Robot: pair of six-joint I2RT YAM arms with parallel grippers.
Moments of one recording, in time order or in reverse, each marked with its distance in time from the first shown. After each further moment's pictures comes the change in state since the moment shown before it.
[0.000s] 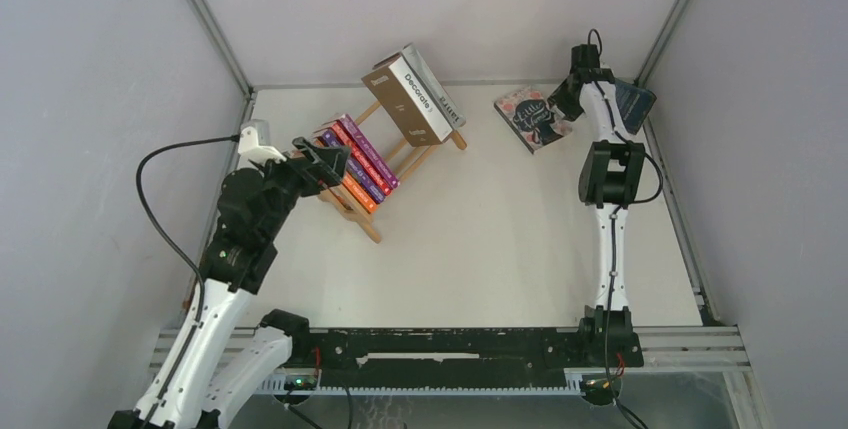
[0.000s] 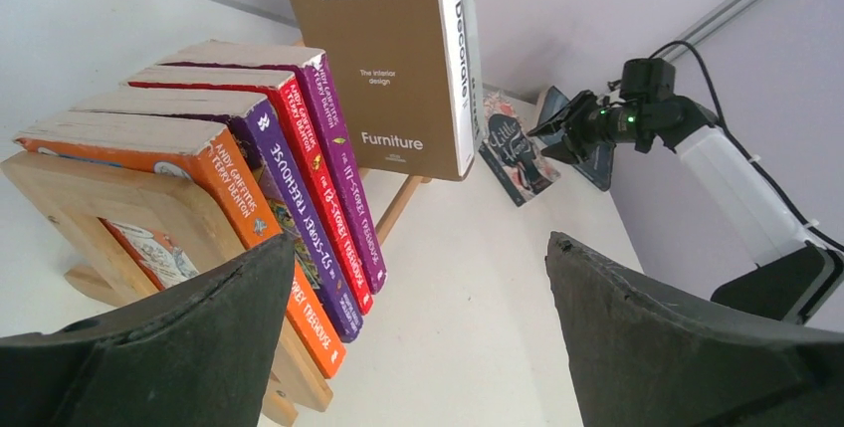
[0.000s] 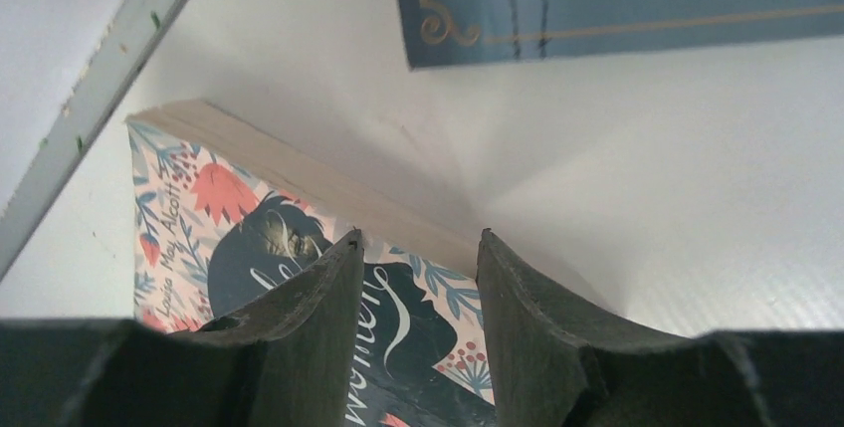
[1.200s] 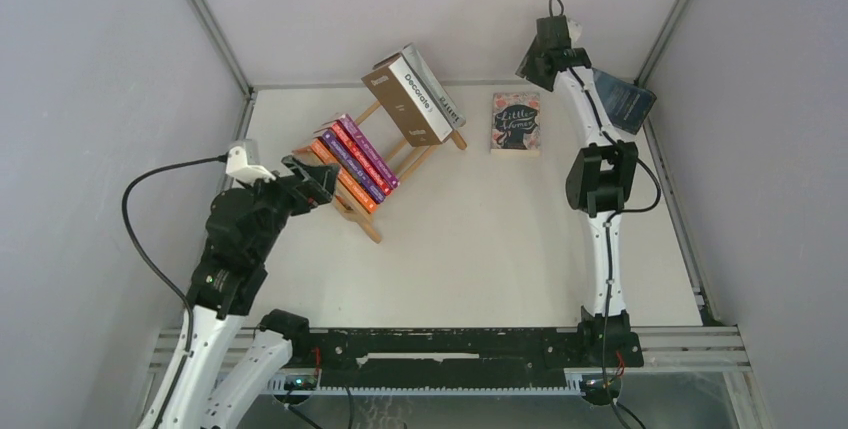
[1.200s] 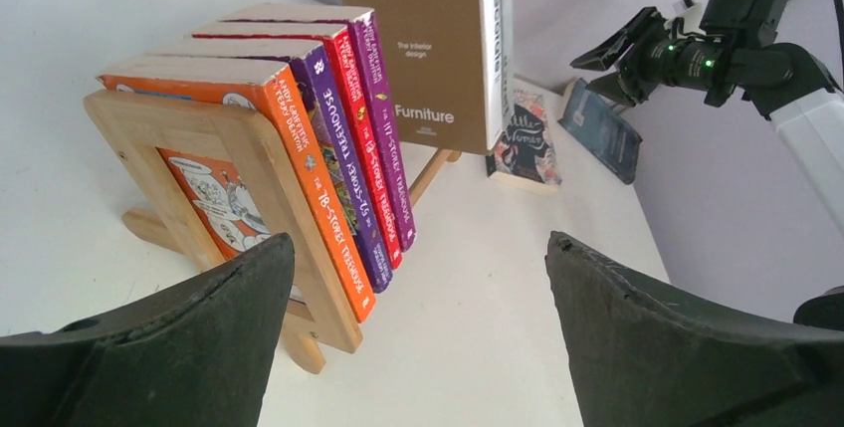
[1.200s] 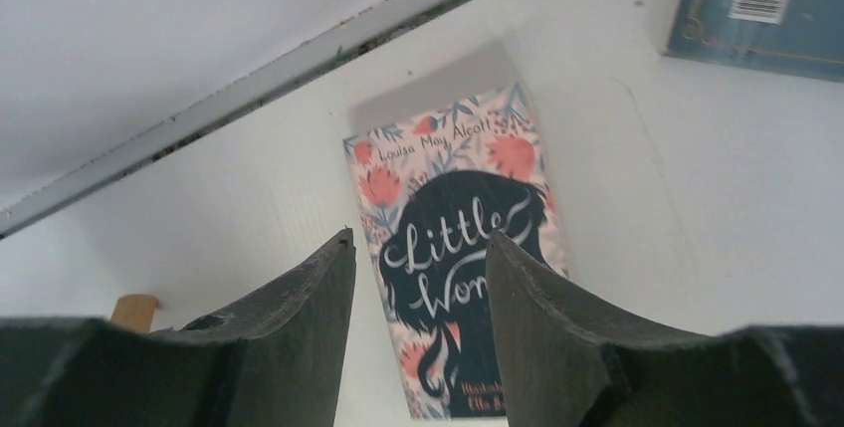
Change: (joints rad) left arm 0.002 -0.171 -0.016 -0.177 -0.052 0.002; right arm 0.185 -0.289 -0.128 0.067 0.113 -0.162
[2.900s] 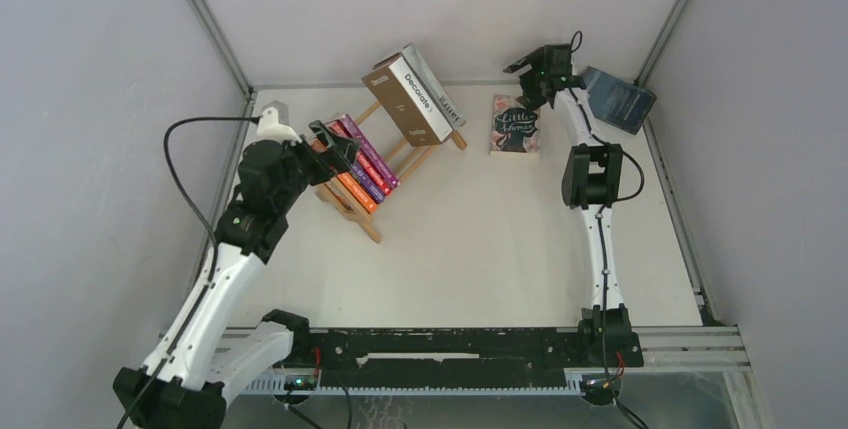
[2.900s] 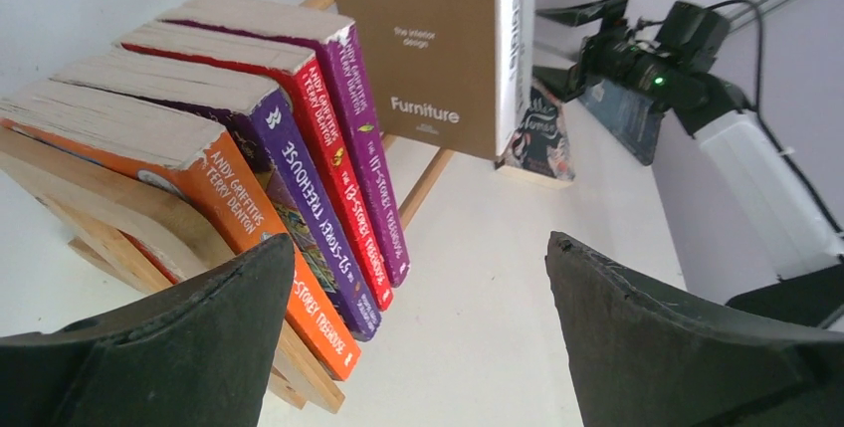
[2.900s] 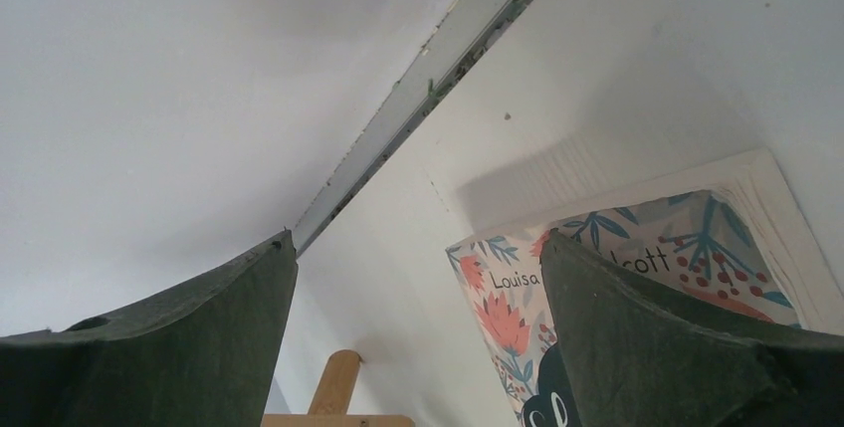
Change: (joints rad) left arm 0.003 0.369 0.104 0.116 0.055 -0.010; right arm -0.077 0.368 0.161 0.298 -0.380 0.557
